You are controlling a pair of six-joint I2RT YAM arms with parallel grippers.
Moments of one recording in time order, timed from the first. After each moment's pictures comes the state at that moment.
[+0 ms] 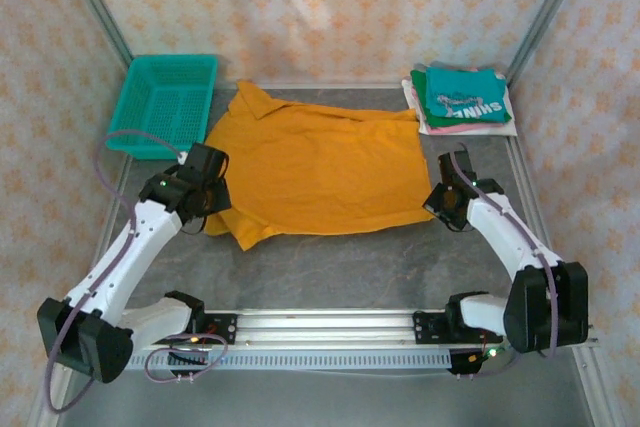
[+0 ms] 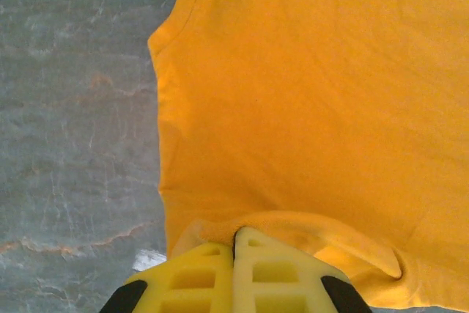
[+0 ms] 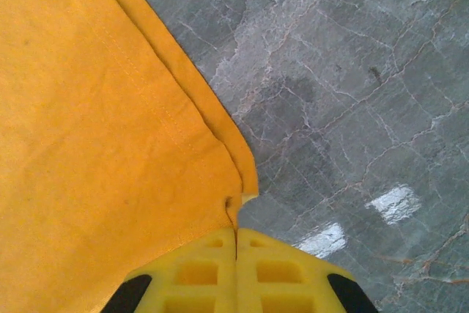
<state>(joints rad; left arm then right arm) -0.26 1.12 1.03 -1.04 -0.24 -0.54 0.12 1.23 0.81 -0.78 0.09 0.74</state>
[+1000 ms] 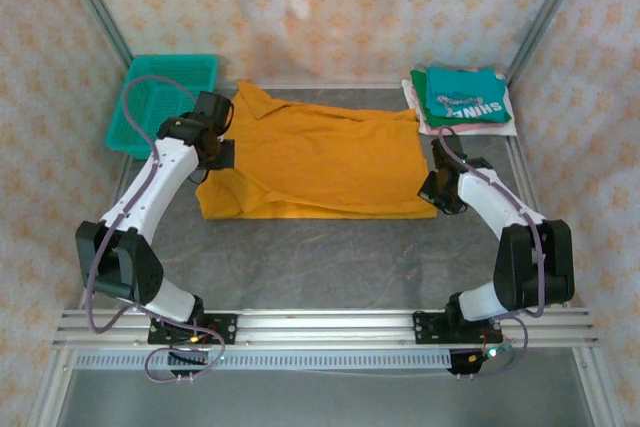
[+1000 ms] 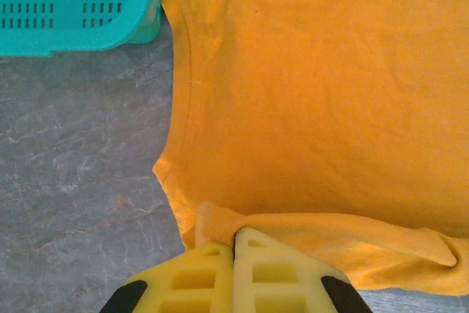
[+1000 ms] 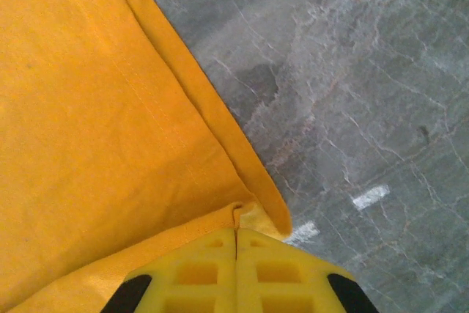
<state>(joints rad) -0.16 1.52 1.40 -1.04 -0.24 -0.23 0.12 1.46 0.96 -0.77 0.09 0.68</state>
